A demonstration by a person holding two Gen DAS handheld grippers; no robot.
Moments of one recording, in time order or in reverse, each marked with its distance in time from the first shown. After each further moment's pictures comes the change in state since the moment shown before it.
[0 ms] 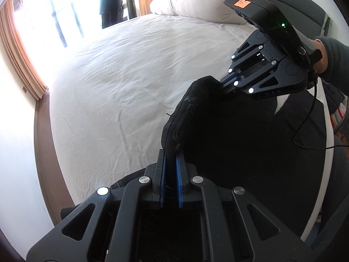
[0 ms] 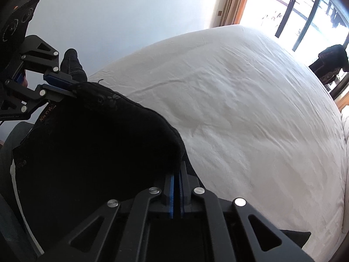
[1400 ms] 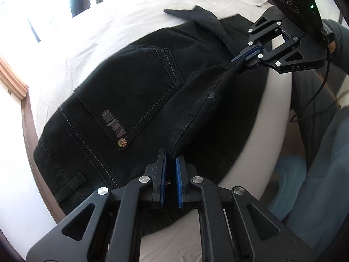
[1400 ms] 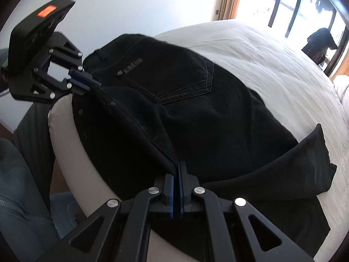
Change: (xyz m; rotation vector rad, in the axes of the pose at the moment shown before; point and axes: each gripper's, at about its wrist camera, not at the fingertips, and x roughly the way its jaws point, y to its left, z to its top) left arm -0.053 -0.182 -0.156 0.165 0.156 -0.084; right arm -0.062 0.214 -0.198 0.081 -0.028 -0.012
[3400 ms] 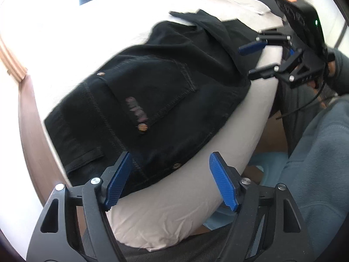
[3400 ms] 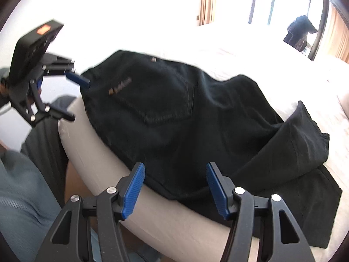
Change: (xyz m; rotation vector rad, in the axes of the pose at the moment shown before) left arm -0.048 0.039 -0.015 -0.126 -0.017 -0.049; right arm -0.010 0.004 -0.010 0.158 -0.095 -0.028
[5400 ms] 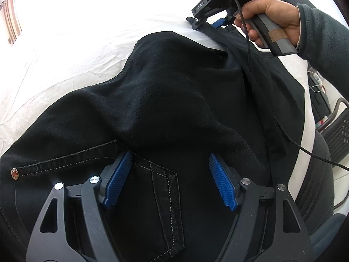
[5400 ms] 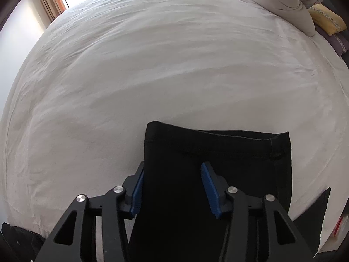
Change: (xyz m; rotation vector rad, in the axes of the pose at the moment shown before) left arm 0.149 -0.002 0.150 -0.224 -0.021 -0.045; right arm 0.124 -0.324 0.088 0.753 0.251 -0.379
